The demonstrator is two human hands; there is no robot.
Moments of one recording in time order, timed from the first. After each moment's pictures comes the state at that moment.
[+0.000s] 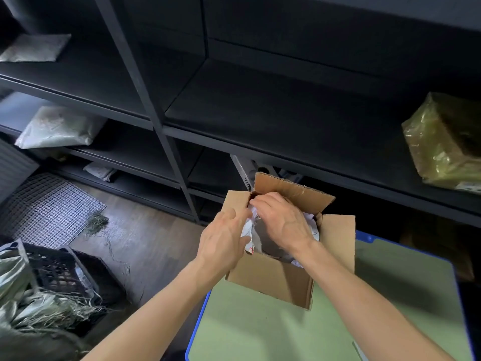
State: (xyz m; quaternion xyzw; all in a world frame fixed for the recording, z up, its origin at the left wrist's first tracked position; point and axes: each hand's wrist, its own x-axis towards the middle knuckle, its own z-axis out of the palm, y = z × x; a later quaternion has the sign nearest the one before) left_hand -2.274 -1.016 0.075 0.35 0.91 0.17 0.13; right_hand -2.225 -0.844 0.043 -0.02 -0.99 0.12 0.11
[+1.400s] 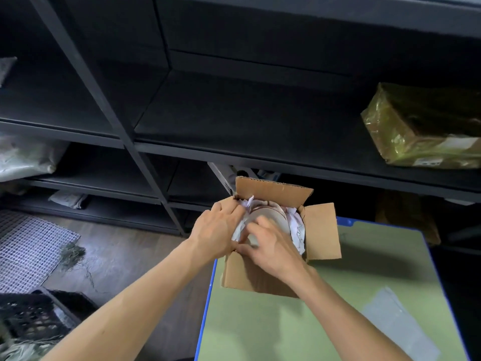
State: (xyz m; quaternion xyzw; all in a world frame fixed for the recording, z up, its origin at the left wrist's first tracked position) left_hand -2.317 -0.995 0.077 0.53 0.84 0.01 0.12; right_hand -2.184 -0.889 0.063 -0.19 -0.94 0.30 0.01
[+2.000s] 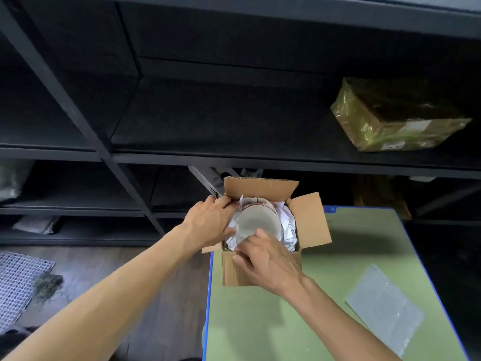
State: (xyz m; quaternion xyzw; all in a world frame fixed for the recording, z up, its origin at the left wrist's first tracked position) left_hand -2.344 -0.982 0.081 0.61 0.79 -0.04 0.10; right_hand -2.161 -0.923 0.076 -0.16 -0.97 0.16 0.00
